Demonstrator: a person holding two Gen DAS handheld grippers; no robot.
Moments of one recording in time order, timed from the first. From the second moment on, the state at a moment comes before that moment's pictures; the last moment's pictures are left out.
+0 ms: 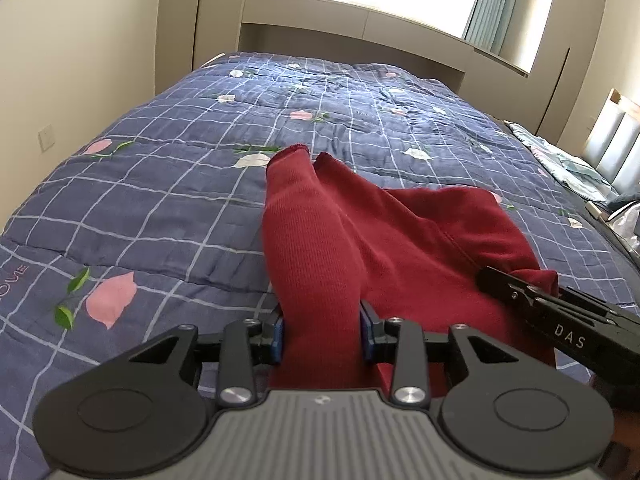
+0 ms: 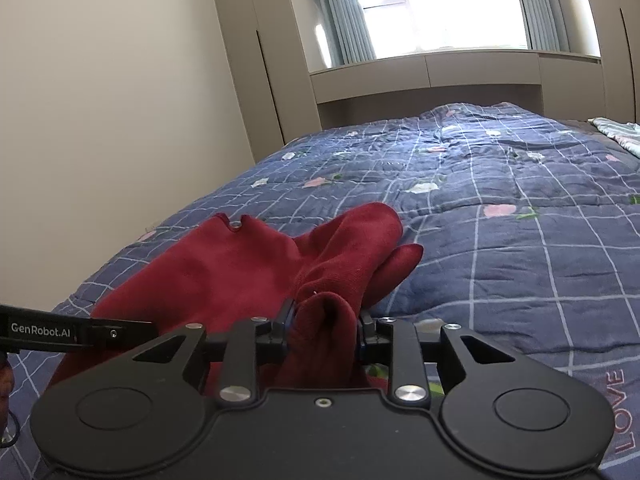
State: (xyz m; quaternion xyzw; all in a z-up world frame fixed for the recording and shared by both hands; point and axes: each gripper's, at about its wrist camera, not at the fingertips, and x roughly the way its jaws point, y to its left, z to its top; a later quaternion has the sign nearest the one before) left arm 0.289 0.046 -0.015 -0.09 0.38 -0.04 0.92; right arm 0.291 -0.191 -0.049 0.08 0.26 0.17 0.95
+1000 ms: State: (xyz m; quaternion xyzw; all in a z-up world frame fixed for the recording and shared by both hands) left arm 0.169 0.050 0.061 -0.06 0.27 0.03 0.96; right arm 0.160 -0.212 0.042 0.07 0.14 0.15 0.98
